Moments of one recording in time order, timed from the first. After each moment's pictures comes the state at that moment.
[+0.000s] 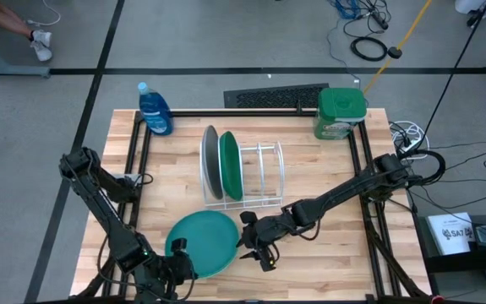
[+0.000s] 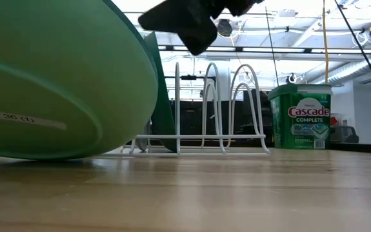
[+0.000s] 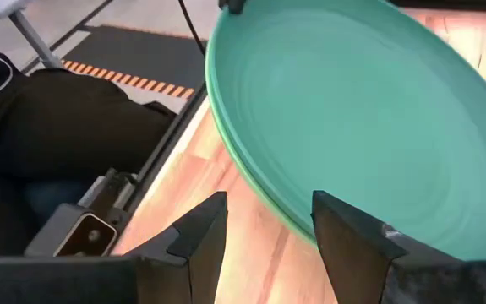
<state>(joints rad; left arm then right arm) -0.96 1.57 1.08 -0.40 -0.44 -0.80 0.39 1.88 1.25 0.08 -0.08 0.14</state>
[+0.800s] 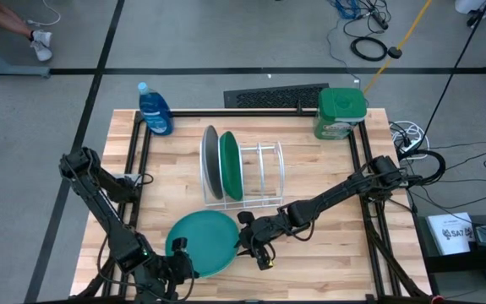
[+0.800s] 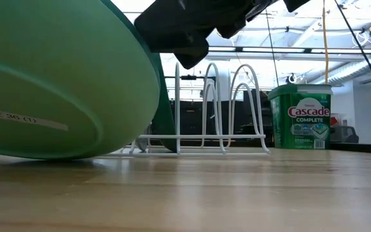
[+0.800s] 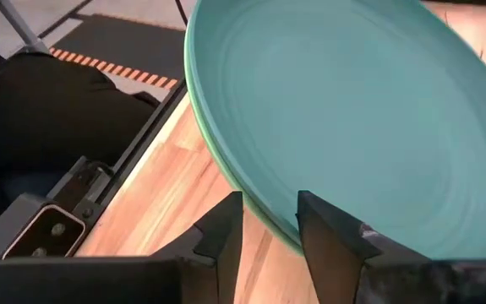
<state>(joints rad) -0.96 1.57 1.08 -0.40 -0.46 -0.79 0.37 1.93 1.25 0.12 -0.08 0.09</state>
